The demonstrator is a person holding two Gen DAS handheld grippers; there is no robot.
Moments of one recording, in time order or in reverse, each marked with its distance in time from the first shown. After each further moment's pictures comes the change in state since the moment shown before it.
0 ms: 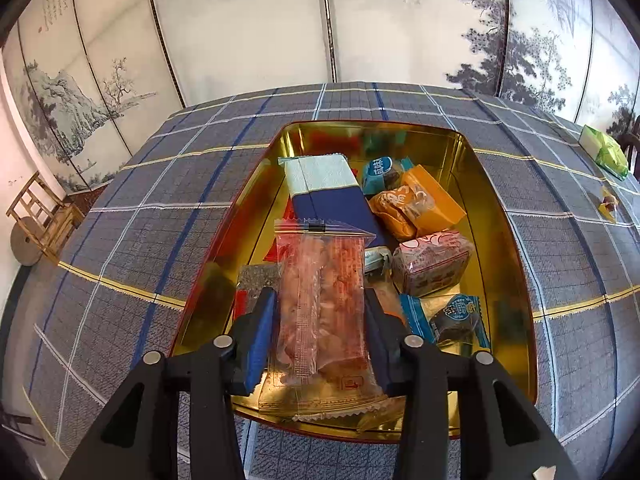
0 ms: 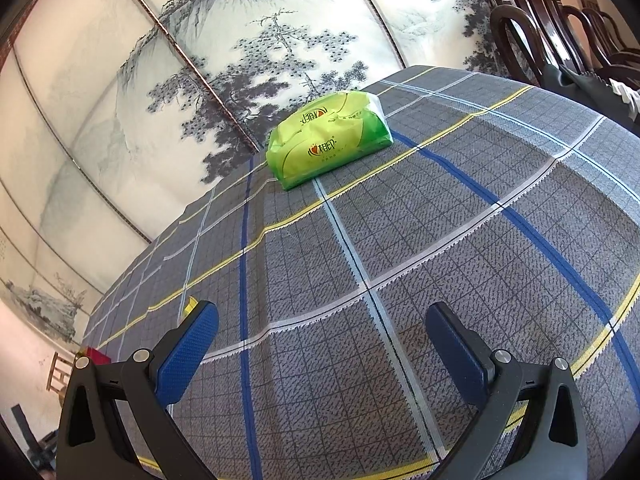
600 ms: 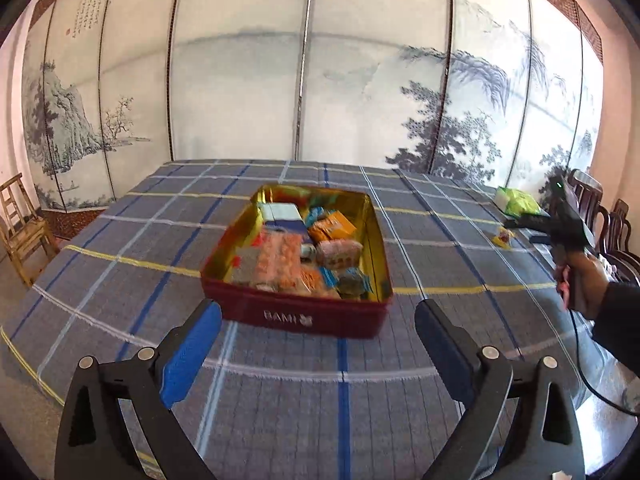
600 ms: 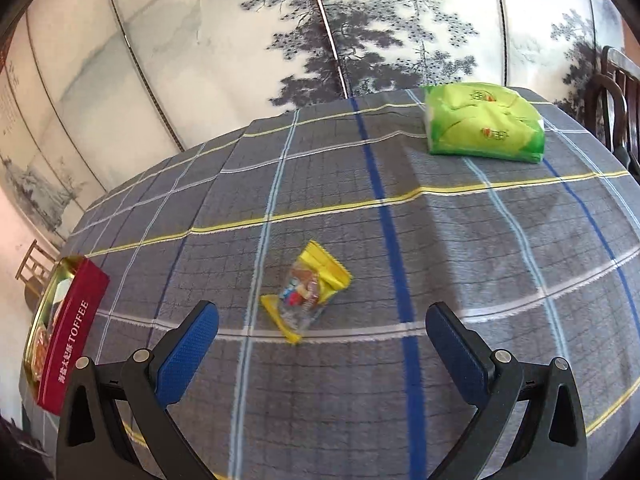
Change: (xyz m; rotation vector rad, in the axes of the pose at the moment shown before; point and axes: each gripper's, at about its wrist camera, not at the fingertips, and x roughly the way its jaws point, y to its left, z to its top) left arm -0.136 0.008 -0.094 -0.068 -0.288 -0.208; right arm 0.052 0.140 -0.024 -0.350 0.161 -0.011
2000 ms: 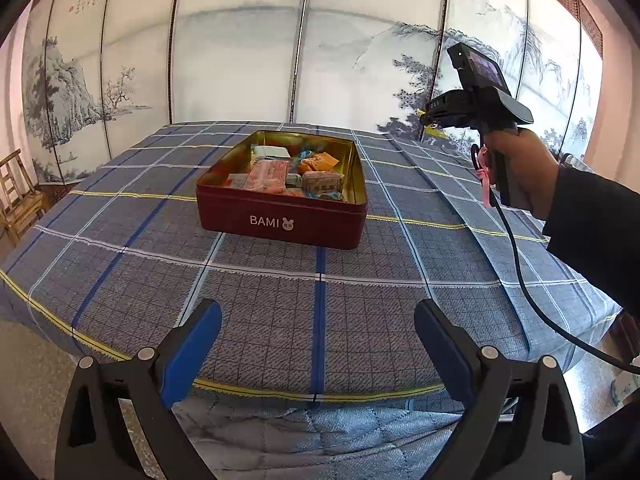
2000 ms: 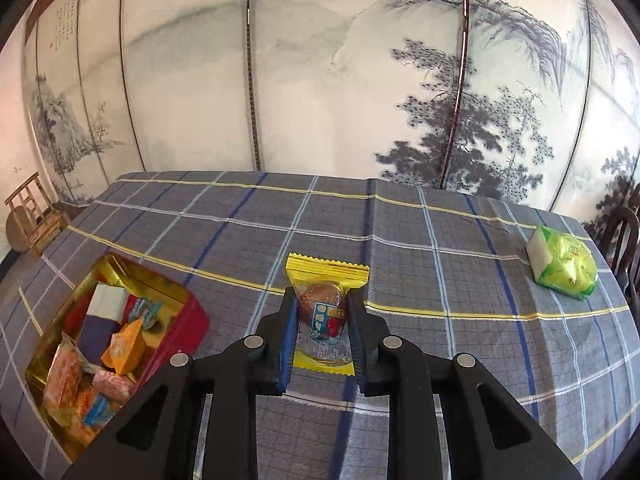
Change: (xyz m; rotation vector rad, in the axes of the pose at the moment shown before) left arm -0.026 -0.013 -0.060 -0.035 0.072 -0.010; right arm -0.011 0.225 0.026 -0.300 -0.123 -0.055
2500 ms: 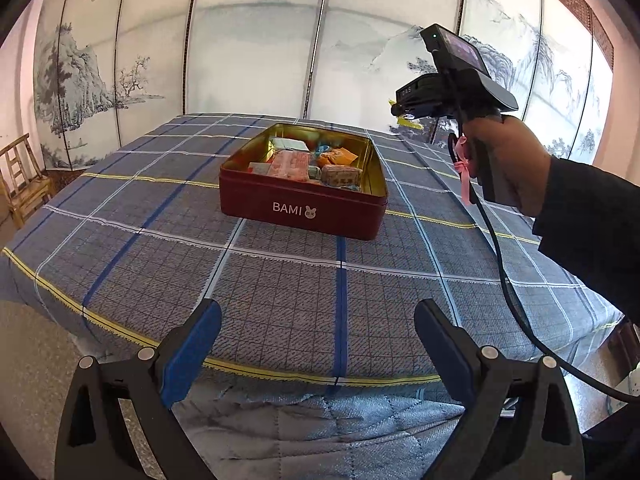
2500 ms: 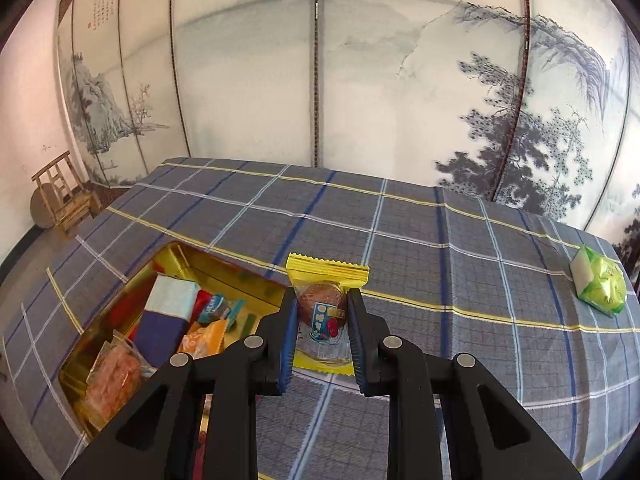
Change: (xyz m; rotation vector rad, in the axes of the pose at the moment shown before) left arm -0.007 0.015 -0.011 -0.049 -0.001 0.012; right arm -0.003 0.080 -0.003 -0.089 0.006 0.103
